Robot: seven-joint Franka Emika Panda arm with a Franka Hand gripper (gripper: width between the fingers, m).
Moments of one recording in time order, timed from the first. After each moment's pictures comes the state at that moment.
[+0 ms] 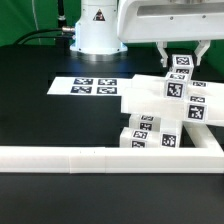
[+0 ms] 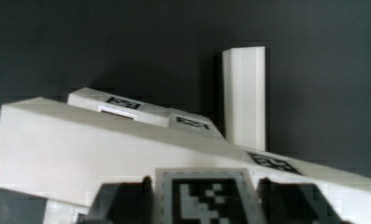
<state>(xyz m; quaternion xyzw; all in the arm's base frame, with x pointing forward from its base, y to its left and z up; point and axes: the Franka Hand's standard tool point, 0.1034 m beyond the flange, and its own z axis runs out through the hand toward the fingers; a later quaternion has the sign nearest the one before) 0.566 0.110 0.123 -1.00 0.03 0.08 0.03</state>
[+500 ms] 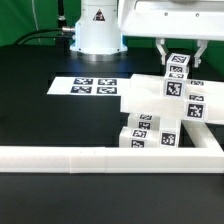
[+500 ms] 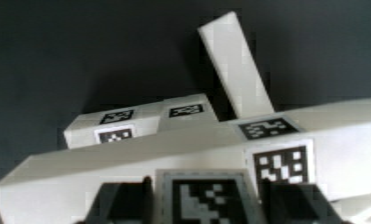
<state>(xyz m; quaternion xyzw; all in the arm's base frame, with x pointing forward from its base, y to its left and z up) 0.560 0.114 0.121 -0.97 0.25 0.01 0.04</state>
